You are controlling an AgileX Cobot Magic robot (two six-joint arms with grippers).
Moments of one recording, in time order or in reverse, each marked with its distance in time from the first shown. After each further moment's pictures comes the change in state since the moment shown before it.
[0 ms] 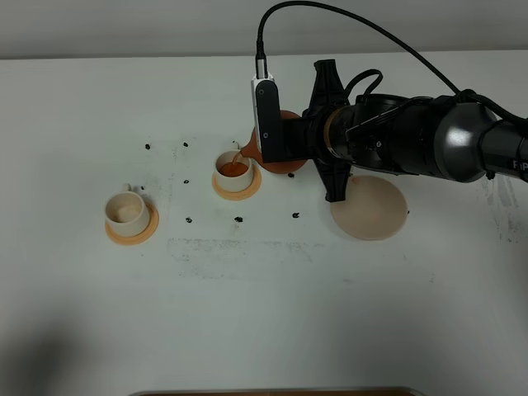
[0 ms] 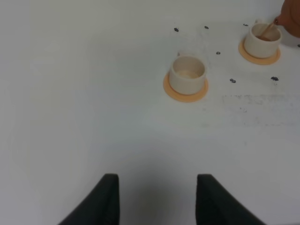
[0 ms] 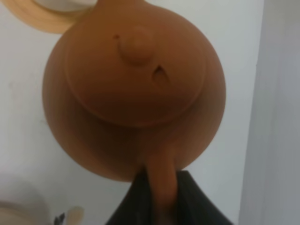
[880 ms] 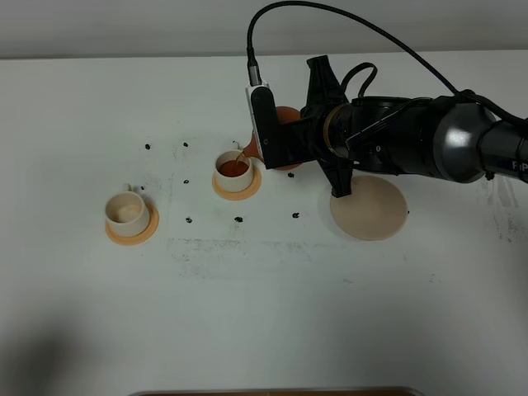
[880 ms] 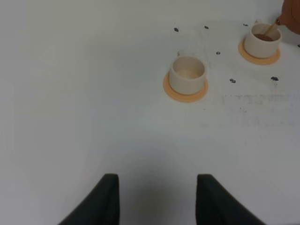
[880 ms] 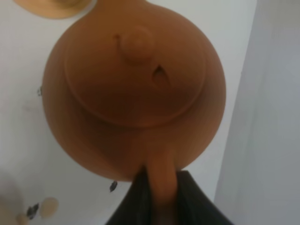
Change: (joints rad) left arm 0.000 0.000 0.000 0.000 0.000 -0.001; right arm 0.004 0.000 -0.001 -0.112 0.000 -0.011
